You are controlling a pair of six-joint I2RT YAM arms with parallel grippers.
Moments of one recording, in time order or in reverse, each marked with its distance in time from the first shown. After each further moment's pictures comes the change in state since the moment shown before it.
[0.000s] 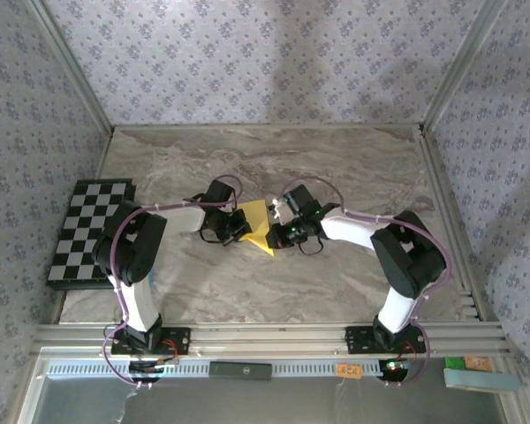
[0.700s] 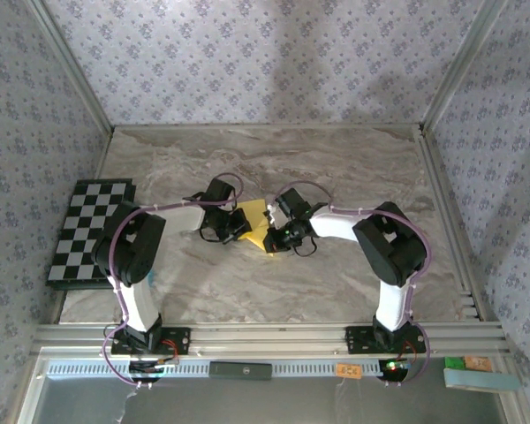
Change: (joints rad) left arm -0.001 -0.026 0.012 -0.008 -0.010 0.051; right arm 0.016 0.125 0.054 -0.034 0.031 0.000
